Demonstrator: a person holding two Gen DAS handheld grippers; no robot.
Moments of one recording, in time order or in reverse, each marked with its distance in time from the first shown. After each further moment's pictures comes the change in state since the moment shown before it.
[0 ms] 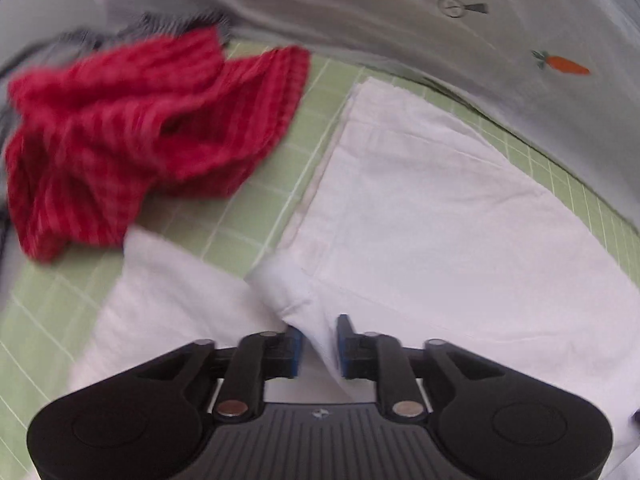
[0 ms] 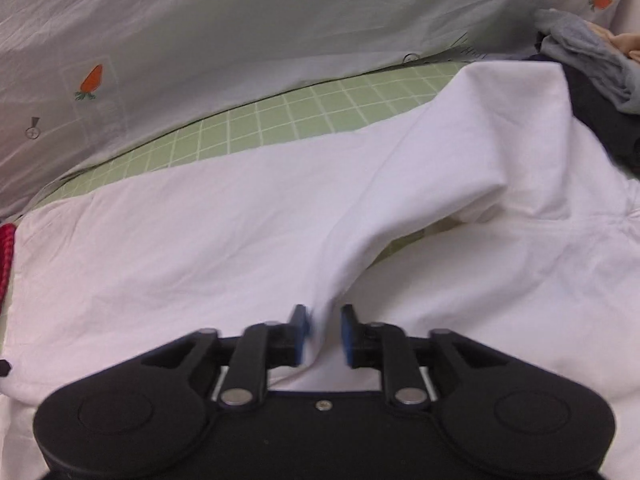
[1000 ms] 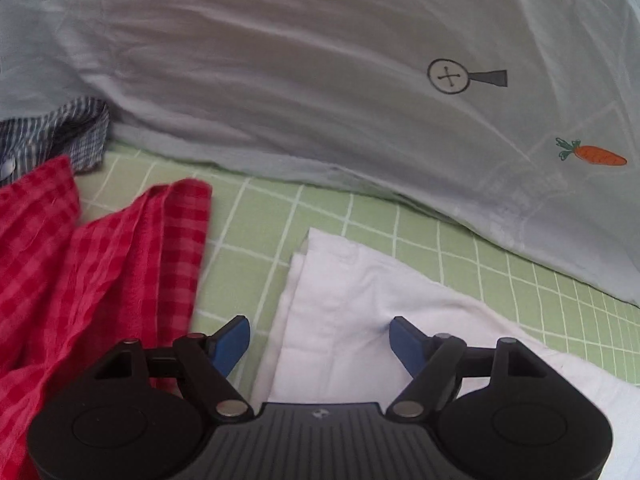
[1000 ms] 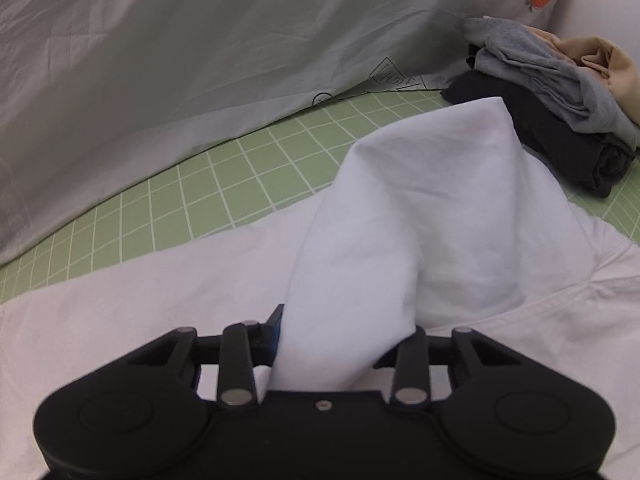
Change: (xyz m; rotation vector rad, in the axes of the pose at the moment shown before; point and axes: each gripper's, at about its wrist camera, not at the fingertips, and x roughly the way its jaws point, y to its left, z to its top) left arm 0.097 -0.022 0.132 0.071 -0.157 -0.163; right arm 0.050 -0.040 0.055 0.138 -0.054 -0.169
